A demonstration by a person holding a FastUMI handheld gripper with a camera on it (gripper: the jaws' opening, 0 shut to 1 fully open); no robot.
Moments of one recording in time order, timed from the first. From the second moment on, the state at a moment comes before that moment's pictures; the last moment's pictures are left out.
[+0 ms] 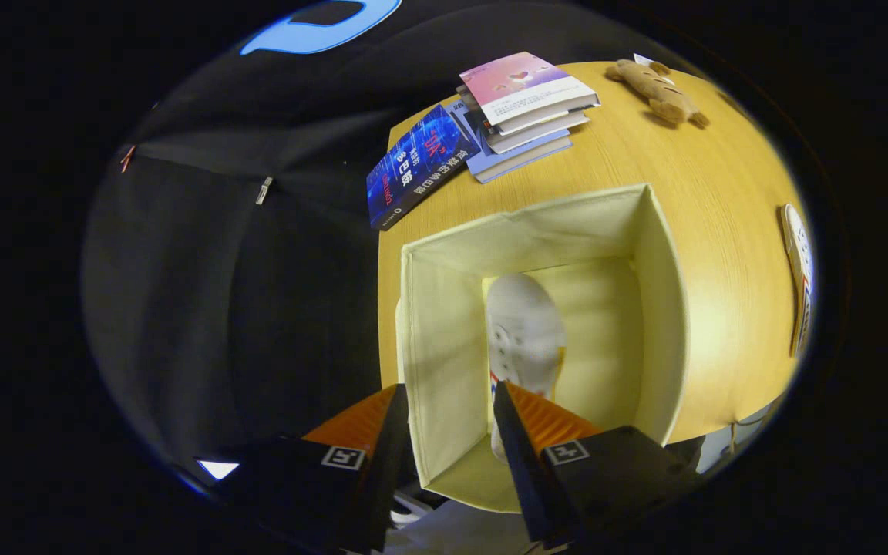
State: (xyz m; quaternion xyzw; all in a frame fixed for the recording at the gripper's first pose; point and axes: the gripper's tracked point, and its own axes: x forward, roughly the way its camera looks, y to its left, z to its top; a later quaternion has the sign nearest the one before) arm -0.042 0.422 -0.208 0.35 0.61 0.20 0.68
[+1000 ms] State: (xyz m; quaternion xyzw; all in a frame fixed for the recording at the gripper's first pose) arm -0.051 0.181 -0.211 0.36 0.56 0.14 0.73
